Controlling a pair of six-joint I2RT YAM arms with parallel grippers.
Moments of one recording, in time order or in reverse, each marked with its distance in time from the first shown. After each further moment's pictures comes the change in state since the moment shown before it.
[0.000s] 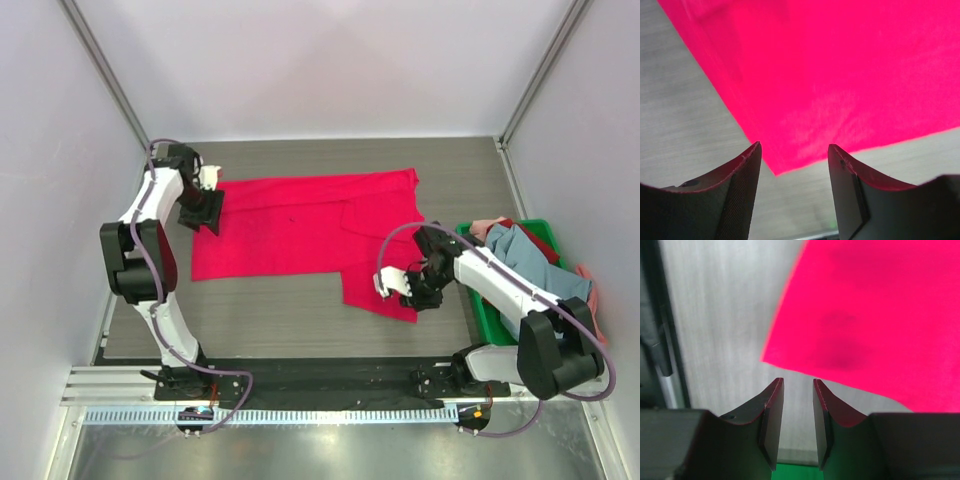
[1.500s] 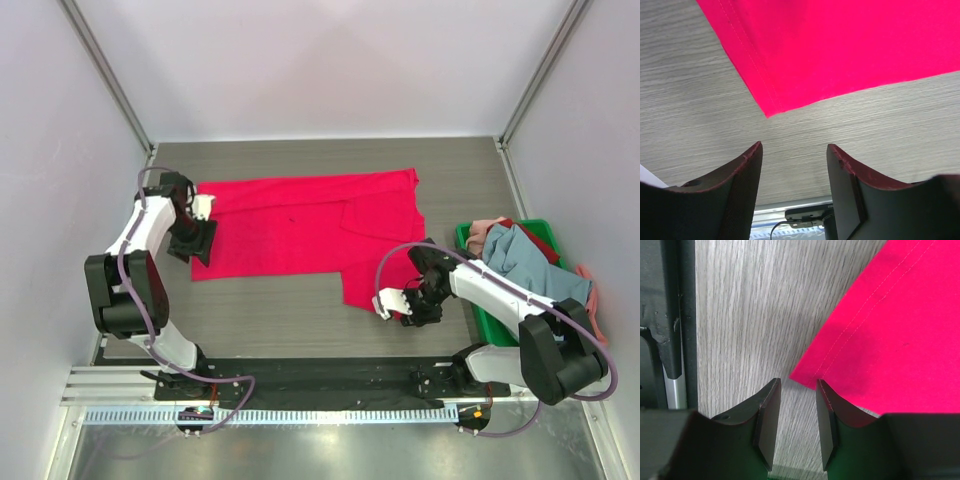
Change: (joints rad) left arm 0.032 -0.282 -0.347 -0.010 -0.064 0.029; right arm 0.075 -0.037 -0.157 0.056 0.024 -0.078
